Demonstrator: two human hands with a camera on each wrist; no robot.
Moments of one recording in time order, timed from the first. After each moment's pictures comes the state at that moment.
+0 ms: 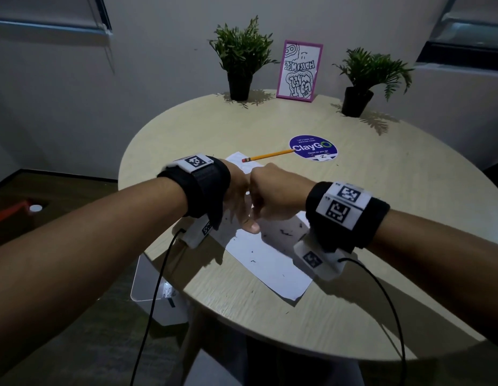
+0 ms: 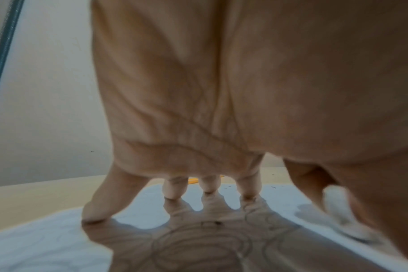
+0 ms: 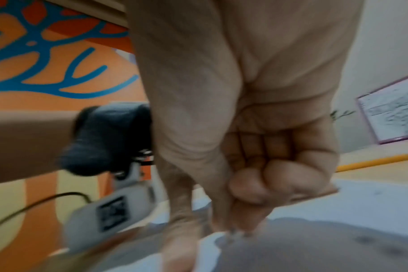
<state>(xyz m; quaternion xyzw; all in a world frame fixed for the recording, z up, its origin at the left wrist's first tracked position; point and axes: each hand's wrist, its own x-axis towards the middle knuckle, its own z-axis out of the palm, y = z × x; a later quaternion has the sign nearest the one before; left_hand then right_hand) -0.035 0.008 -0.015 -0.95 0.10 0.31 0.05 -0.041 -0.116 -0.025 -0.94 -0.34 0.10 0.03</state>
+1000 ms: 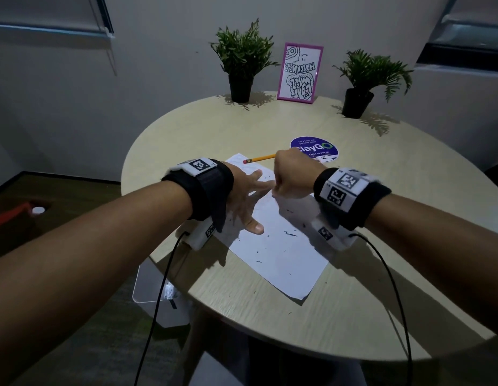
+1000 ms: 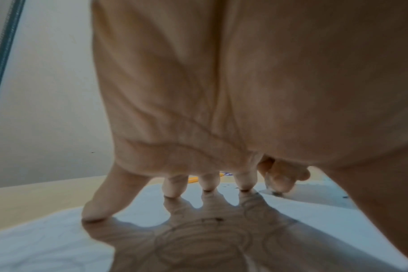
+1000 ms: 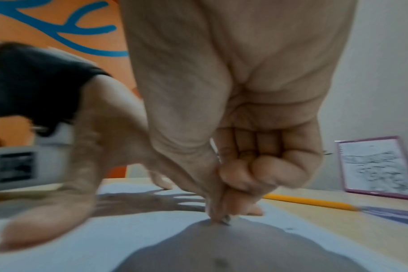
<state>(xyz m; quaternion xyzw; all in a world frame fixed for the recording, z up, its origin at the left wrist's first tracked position) -0.036 0.004 -0.031 -0.95 0.13 0.25 0.09 -0.005 -0.133 -0.024 -0.97 -0.25 0.04 0.03</state>
